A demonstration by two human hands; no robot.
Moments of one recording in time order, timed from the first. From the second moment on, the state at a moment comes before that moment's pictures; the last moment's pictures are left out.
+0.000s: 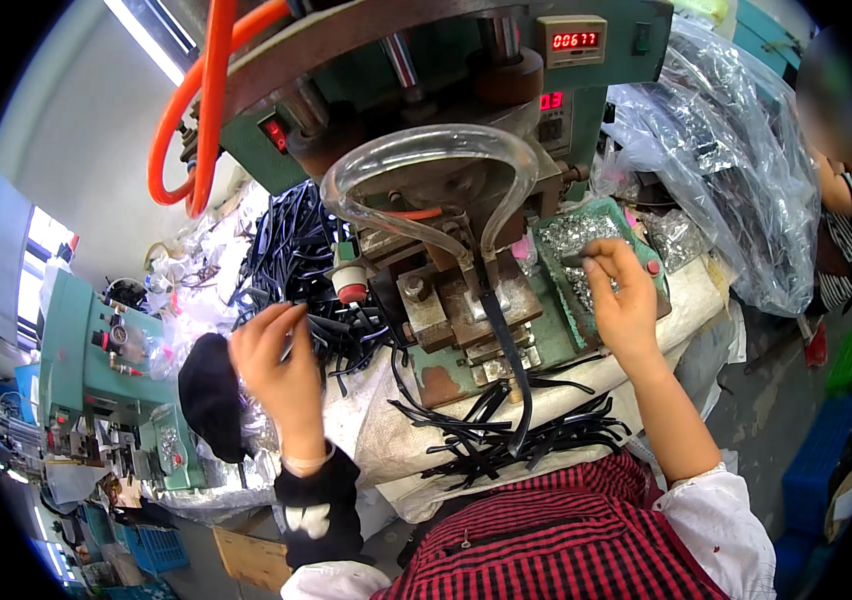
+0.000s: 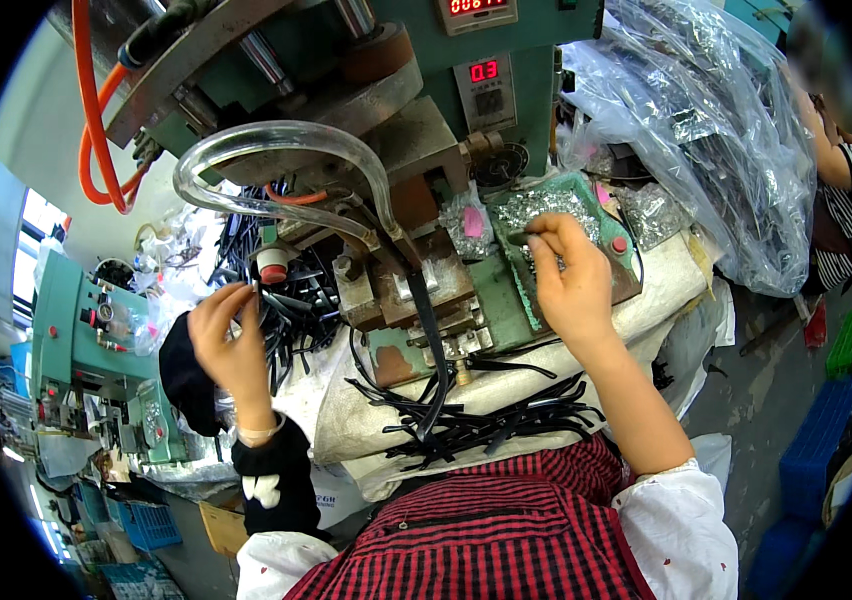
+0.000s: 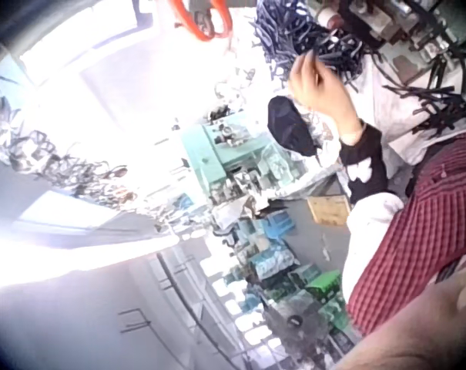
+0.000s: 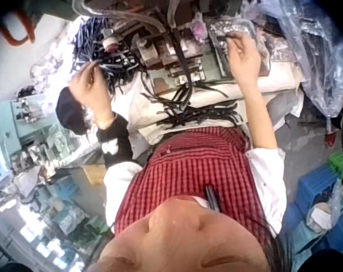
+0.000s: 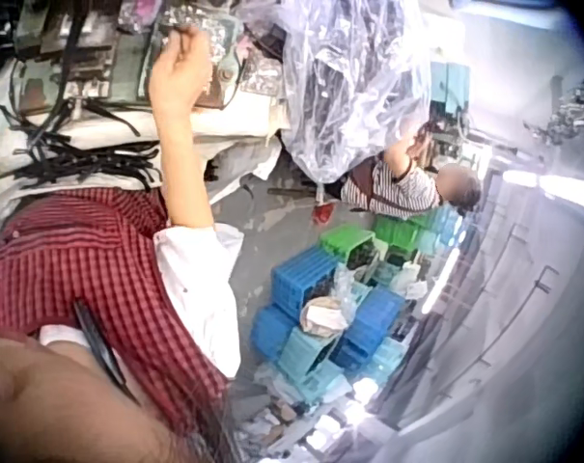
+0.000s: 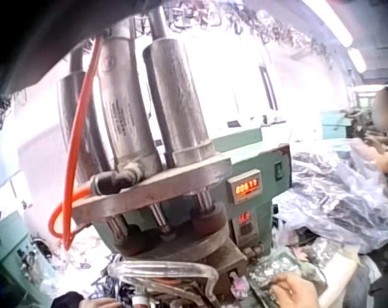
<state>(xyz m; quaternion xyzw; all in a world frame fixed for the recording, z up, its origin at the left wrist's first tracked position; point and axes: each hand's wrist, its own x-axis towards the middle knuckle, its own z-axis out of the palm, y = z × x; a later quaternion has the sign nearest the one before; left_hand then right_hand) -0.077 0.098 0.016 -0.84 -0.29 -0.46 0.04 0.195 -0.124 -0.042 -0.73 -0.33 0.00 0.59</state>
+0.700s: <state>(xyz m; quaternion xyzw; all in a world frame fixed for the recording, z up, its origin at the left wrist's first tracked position) -0.061 0.124 -0.051 -0.69 -0.35 -0.55 -0.33 0.146 -0.081 -0.007 -0.59 -0.37 0.10 0.71</state>
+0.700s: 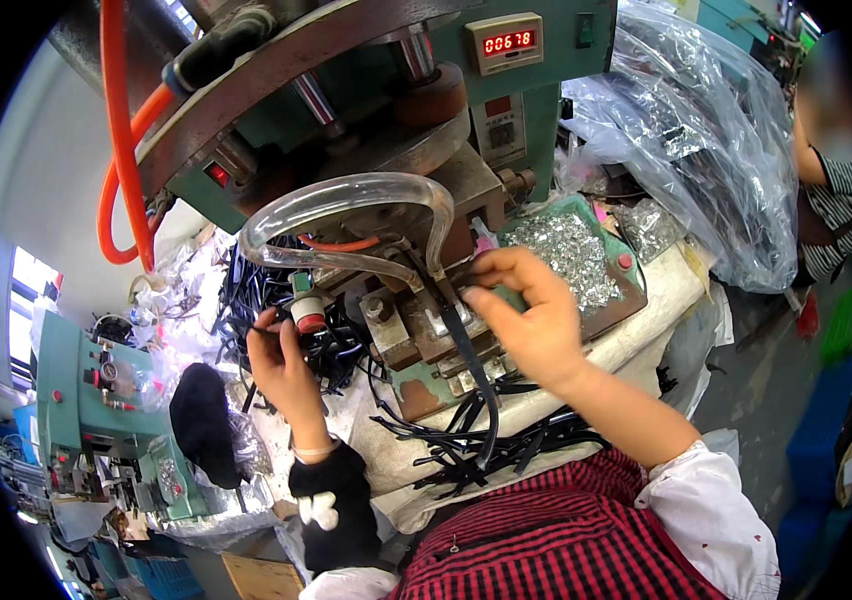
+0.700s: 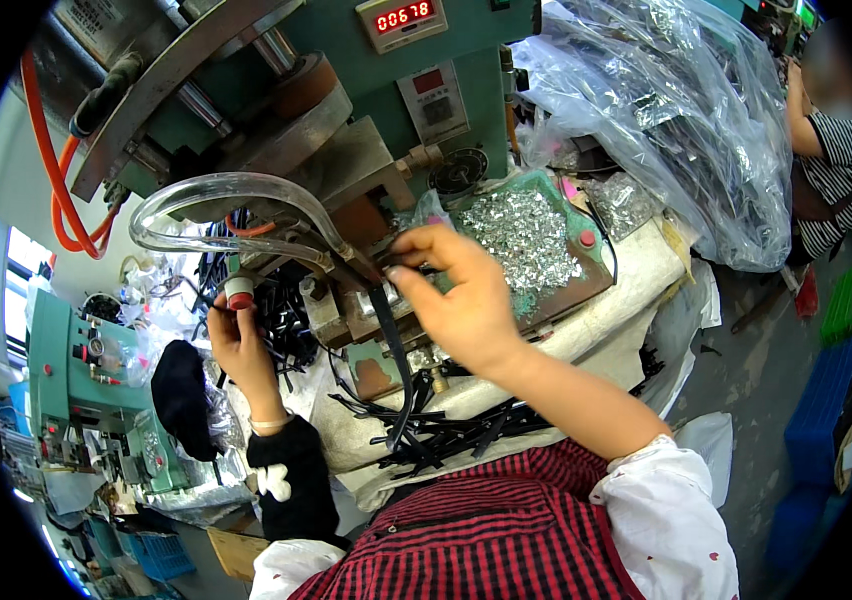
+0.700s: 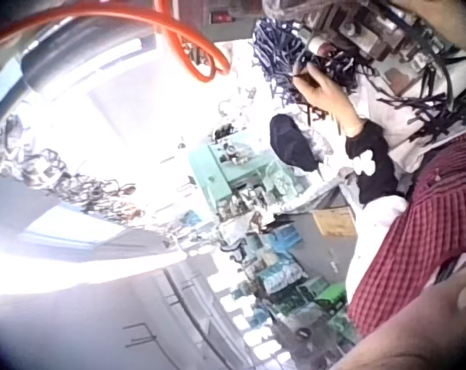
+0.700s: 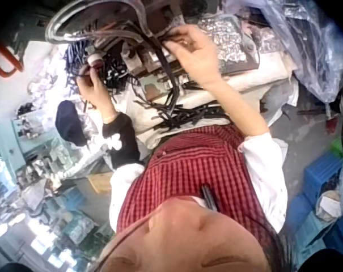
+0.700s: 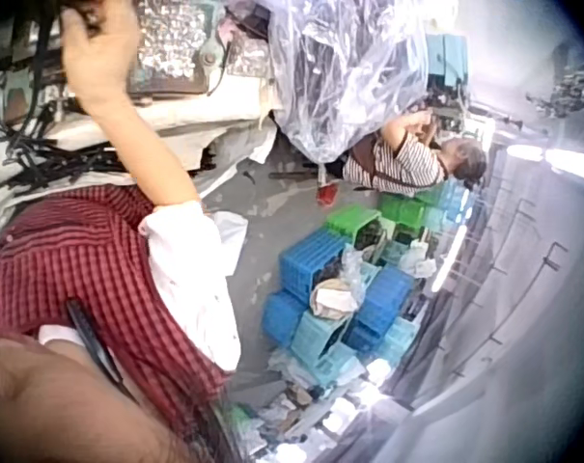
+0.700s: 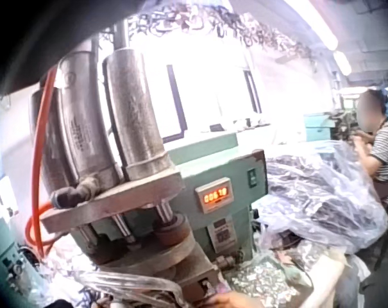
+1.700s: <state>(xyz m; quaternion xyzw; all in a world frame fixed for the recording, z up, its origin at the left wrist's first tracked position) -0.026 0.012 0.072 -0.70 -0.12 -0.64 -0.31 0.130 -0.077 -0.016 -0.56 -0.33 0.09 0.75</state>
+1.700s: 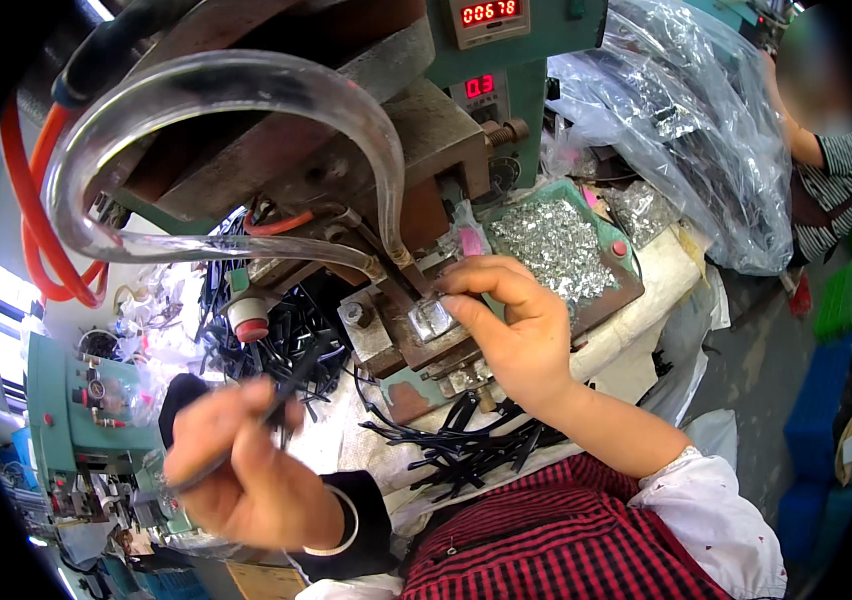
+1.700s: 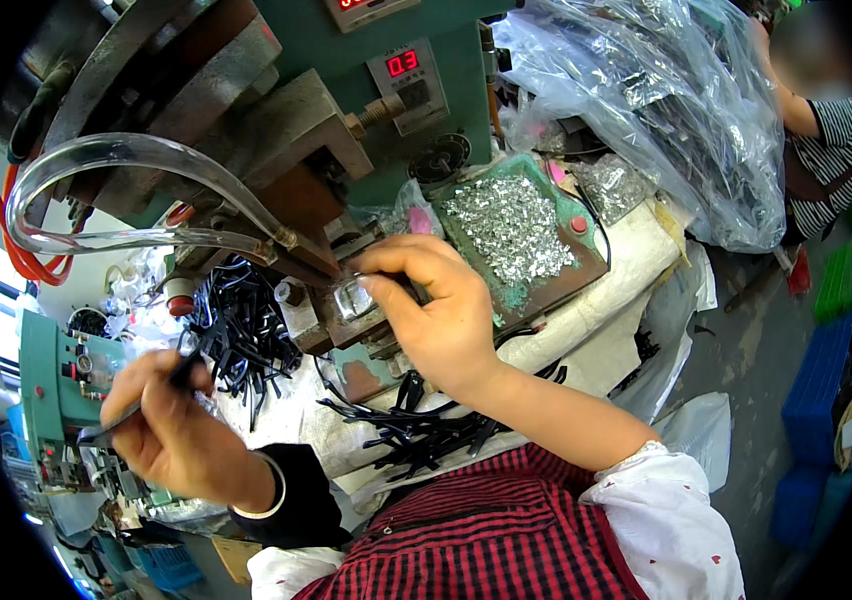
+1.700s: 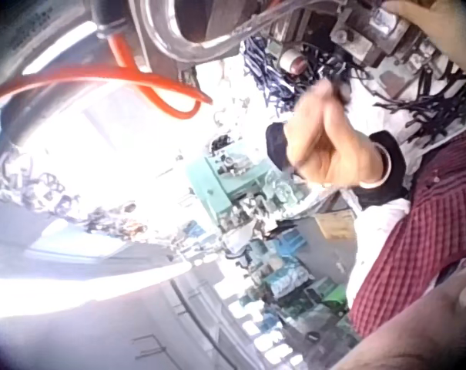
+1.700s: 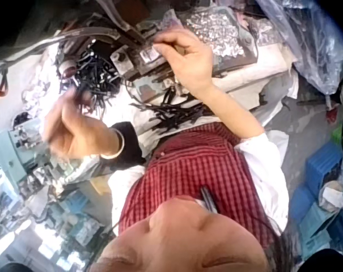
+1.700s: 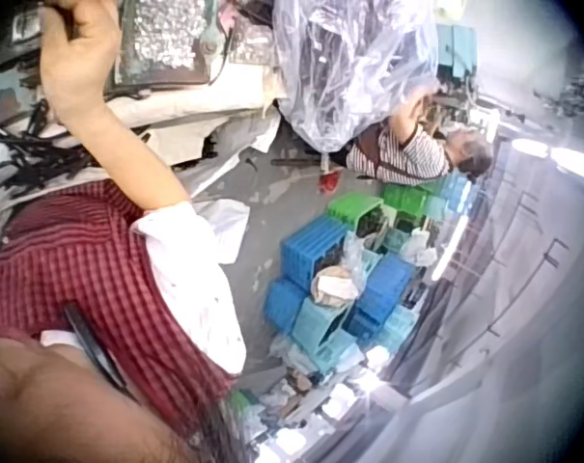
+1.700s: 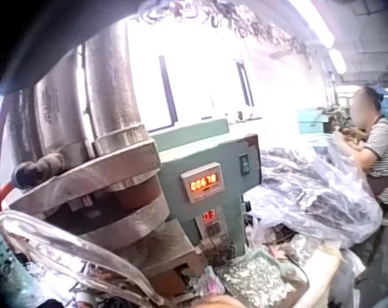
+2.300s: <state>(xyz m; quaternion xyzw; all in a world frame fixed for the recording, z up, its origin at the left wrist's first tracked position) -0.028 0.005 0.029 -0.84 0.01 -0.51 -0.17 0.146 -0.145 0.024 -0.68 -0.50 0.06 0.53</state>
